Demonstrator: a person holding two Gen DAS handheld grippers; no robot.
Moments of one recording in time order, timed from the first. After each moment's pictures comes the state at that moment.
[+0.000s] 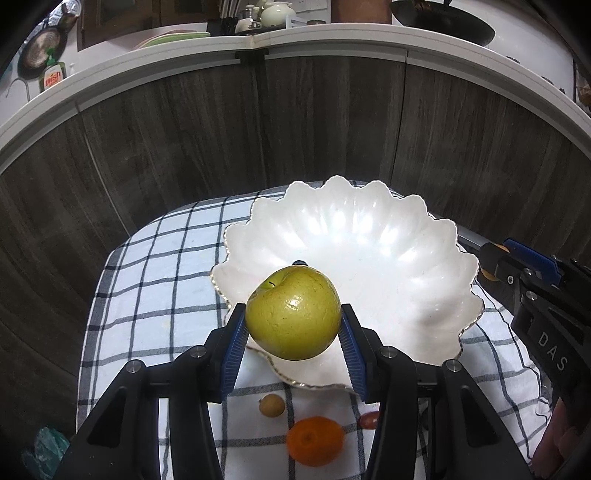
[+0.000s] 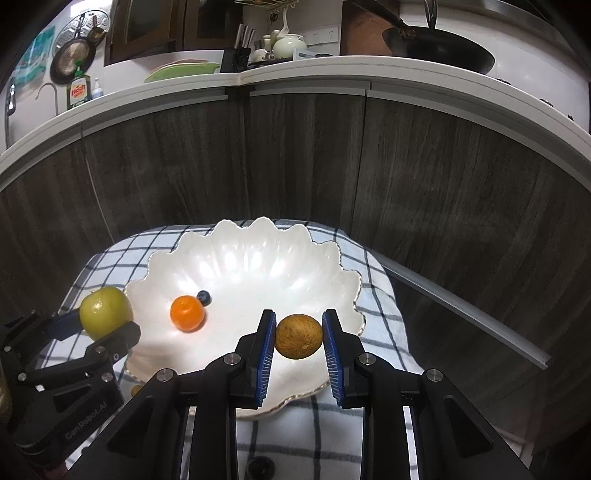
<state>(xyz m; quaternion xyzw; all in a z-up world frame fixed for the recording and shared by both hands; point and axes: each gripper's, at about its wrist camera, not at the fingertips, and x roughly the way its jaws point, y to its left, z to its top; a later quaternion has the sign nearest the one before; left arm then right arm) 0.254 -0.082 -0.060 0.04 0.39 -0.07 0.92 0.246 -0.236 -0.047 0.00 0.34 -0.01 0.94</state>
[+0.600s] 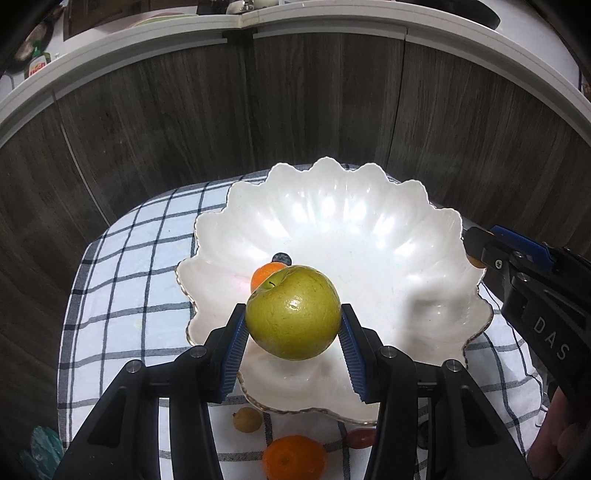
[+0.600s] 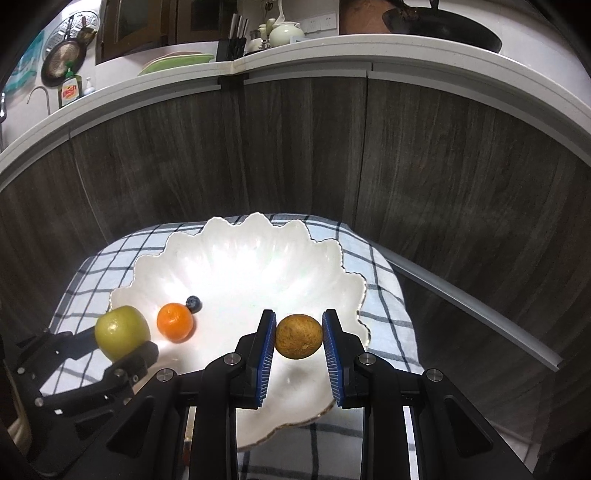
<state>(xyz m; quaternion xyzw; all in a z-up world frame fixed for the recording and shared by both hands) 0.277 -0.099 -0.082 0.04 0.42 -0.08 0.90 0.277 -0.244 -0.060 0.01 0.36 0.00 0.93</state>
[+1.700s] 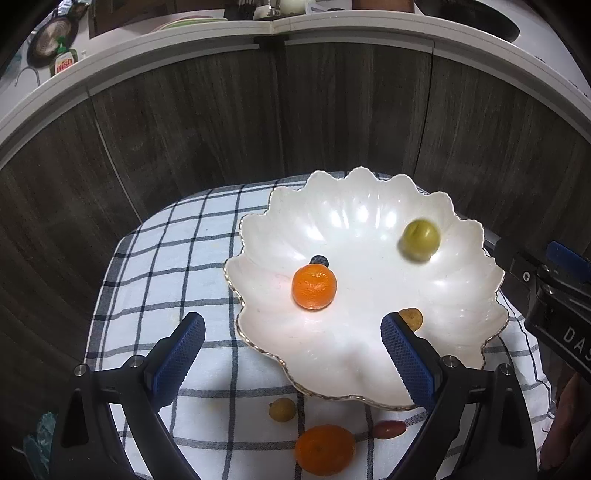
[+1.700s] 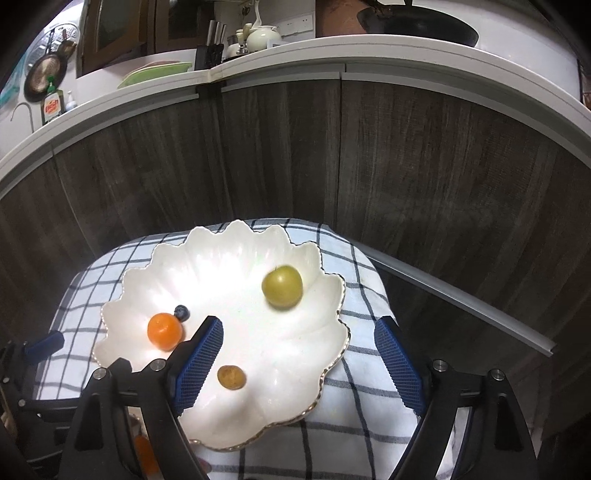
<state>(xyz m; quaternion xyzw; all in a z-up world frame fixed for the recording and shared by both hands) 0.267 -0.076 -0.066 0.04 0.41 -0.03 0.91 0.272 -0.255 -0.053 0.03 0.35 -0.04 0.94</state>
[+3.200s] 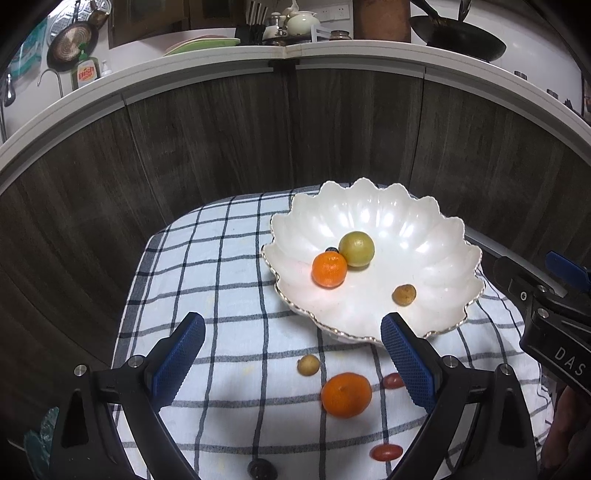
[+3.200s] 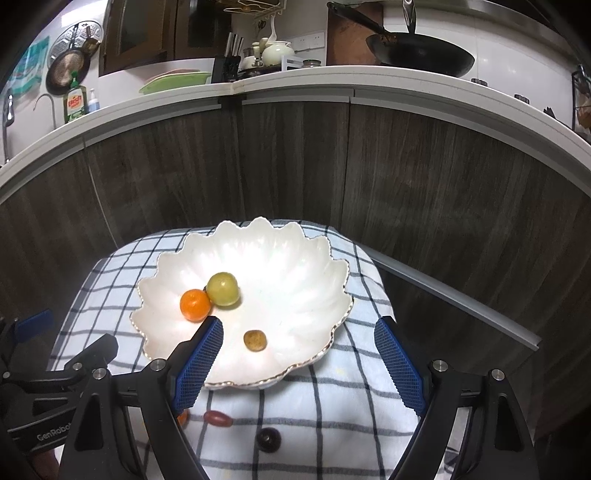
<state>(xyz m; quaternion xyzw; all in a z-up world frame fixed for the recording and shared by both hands) 0.205 -0.048 -0.040 0.04 0.38 -0.03 0.92 0.205 -0.231 -0.033 0.01 0.33 -0.03 0.94</state>
